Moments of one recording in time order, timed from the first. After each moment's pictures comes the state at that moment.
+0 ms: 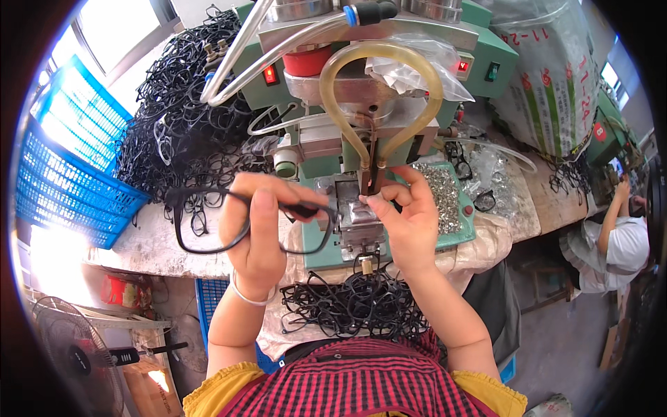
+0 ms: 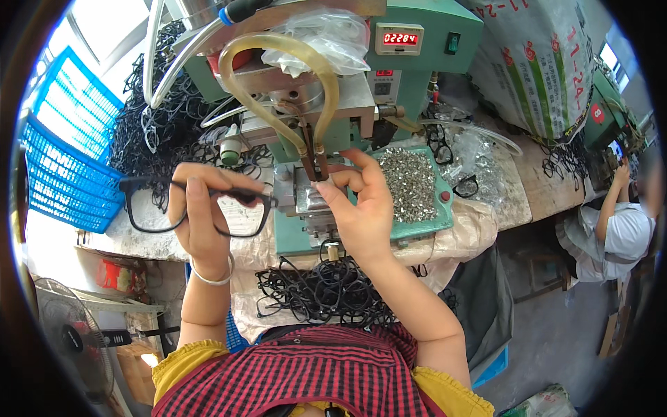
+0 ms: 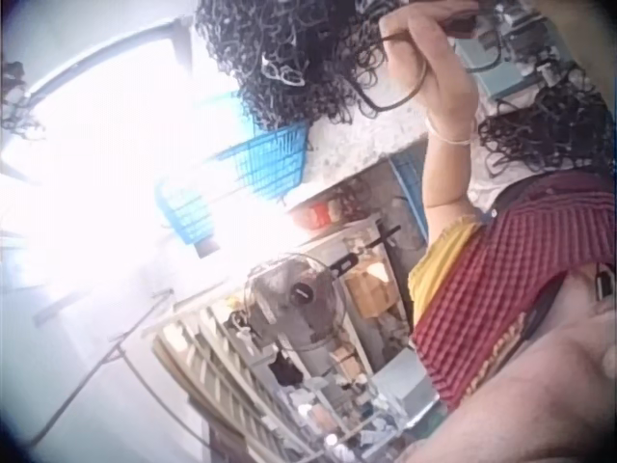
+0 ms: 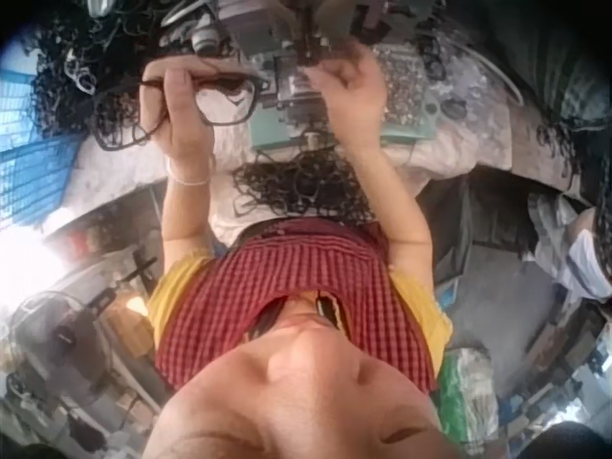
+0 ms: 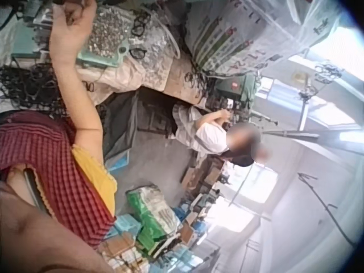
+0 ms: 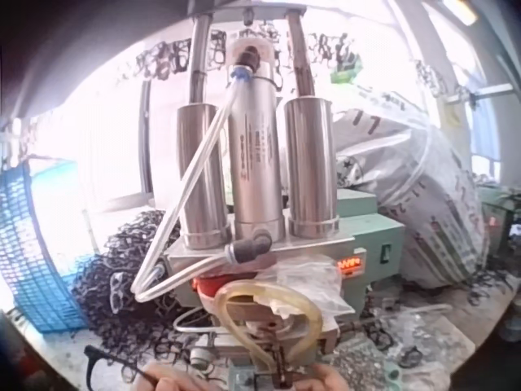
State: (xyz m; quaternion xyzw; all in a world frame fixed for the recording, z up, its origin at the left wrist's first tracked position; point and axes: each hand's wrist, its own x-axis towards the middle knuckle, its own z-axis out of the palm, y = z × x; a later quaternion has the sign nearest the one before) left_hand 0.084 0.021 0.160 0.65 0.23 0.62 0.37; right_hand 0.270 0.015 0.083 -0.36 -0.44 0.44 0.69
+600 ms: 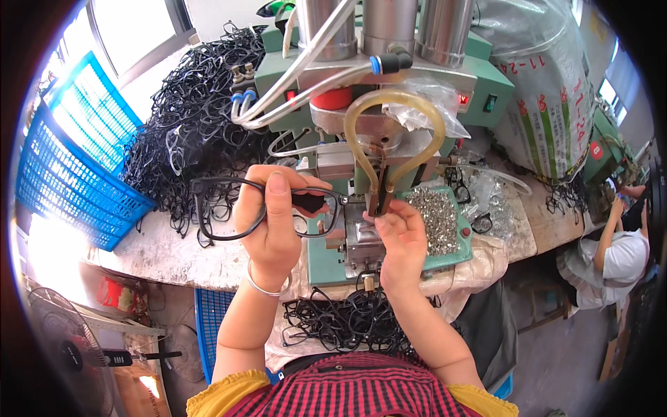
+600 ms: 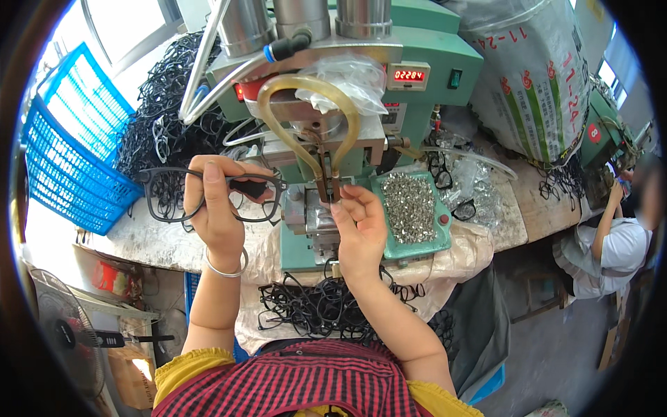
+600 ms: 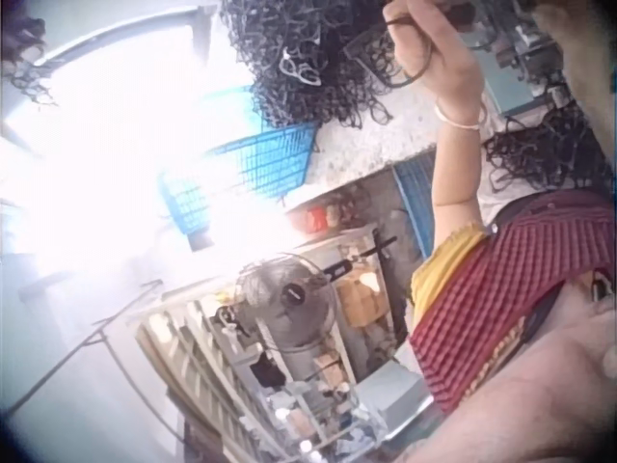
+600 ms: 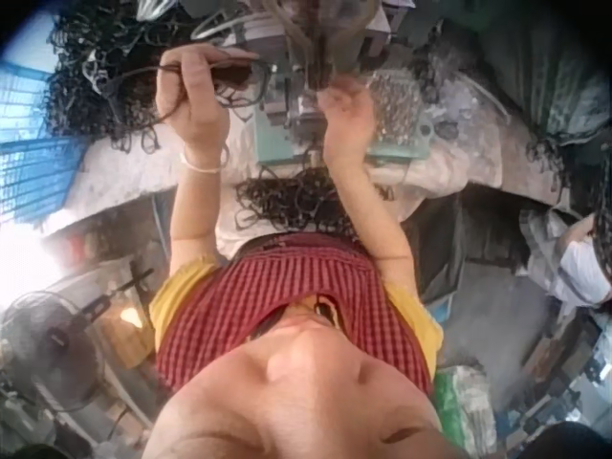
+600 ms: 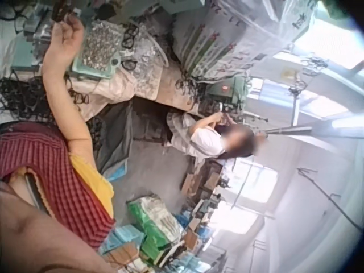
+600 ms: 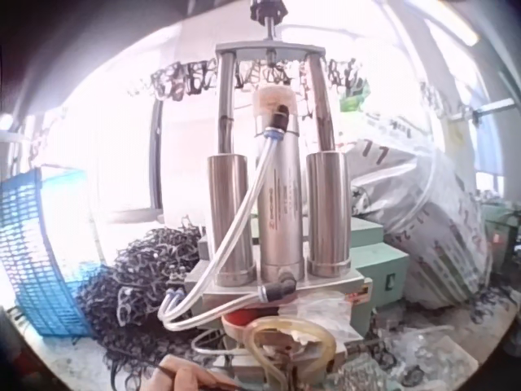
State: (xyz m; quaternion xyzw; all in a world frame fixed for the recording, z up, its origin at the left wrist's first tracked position) left_hand 0.089 0.043 0.169 0.63 0.25 0.68 0.29; right_hand 0.248 0.013 0.071 -0.33 -0.33 0.47 0.75
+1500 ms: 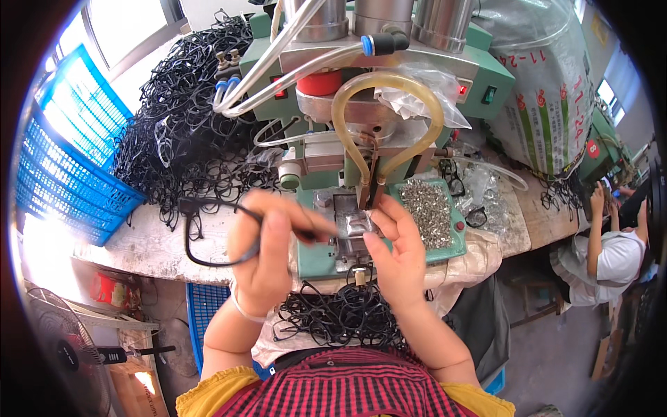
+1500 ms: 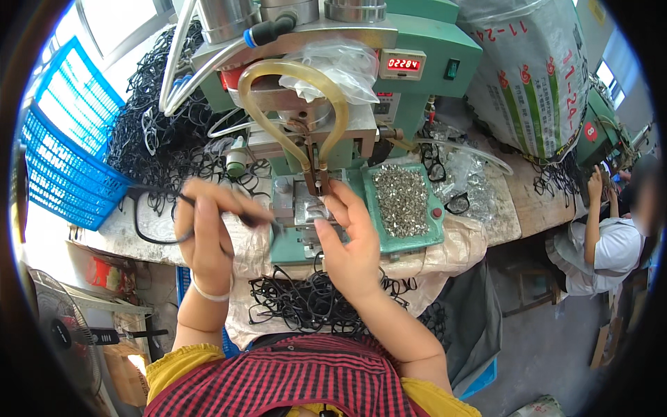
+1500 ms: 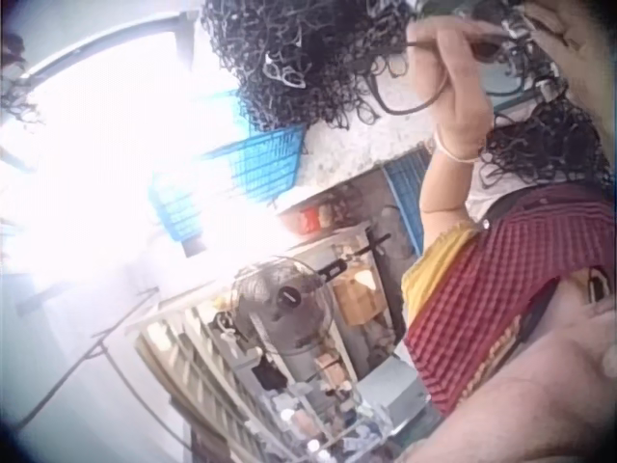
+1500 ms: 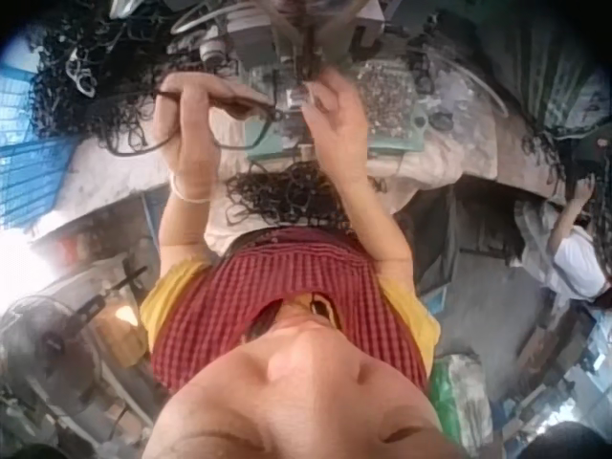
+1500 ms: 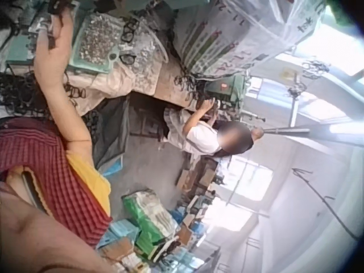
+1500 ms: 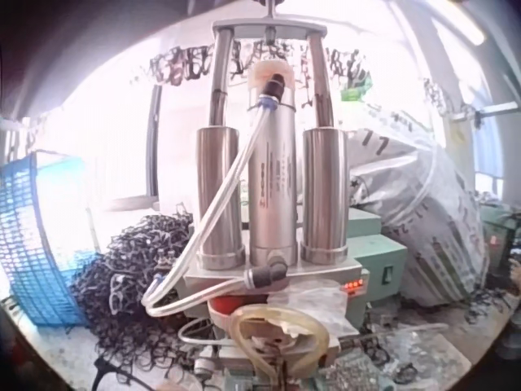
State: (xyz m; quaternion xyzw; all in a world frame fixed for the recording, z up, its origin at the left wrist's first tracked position) left_hand 0.090 0.009 0.165 0.65 0.24 0.60 0.39; right_hand 0.259 -0.015 0.094 -0.42 -0.47 0.39 0.67
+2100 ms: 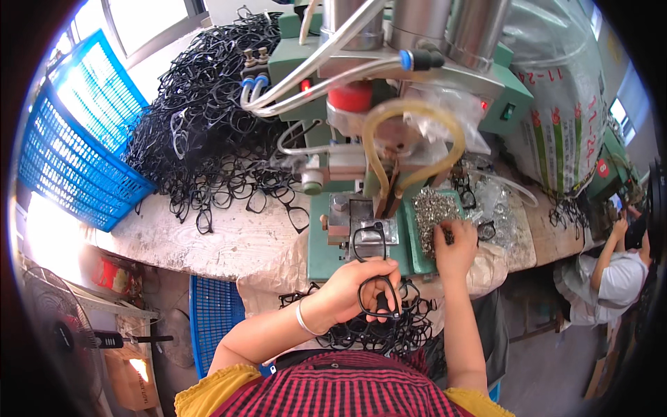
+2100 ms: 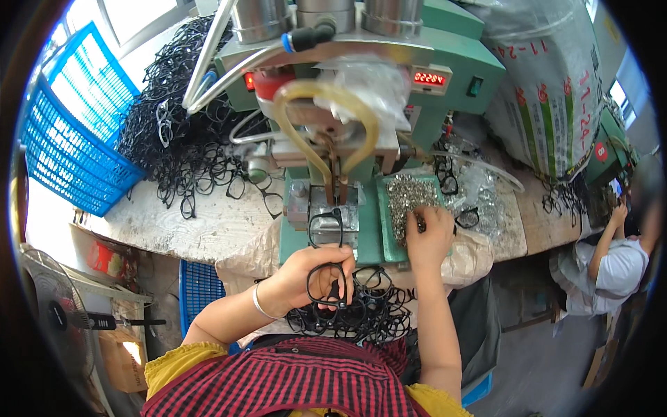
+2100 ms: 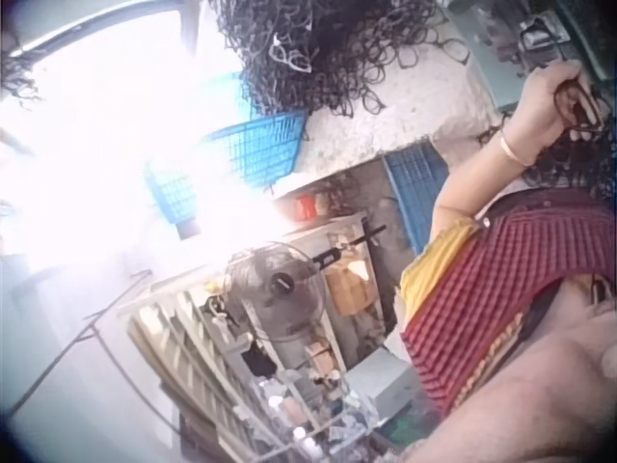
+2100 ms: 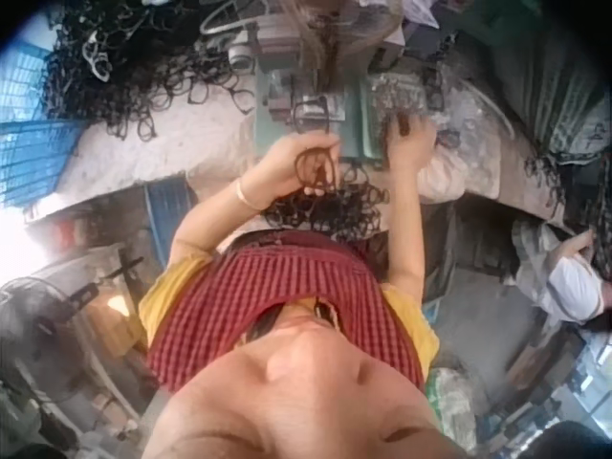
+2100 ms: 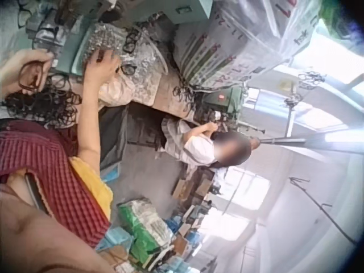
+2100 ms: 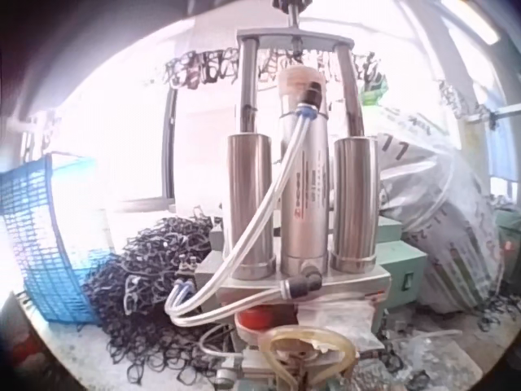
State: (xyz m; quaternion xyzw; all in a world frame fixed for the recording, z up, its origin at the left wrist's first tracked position) left_hand 0.132 0.000 0.096 0.27 0.26 0.22 0.90; right_hand 0.381 0.021 0.013 -0.69 -0.60 -0.10 0.40
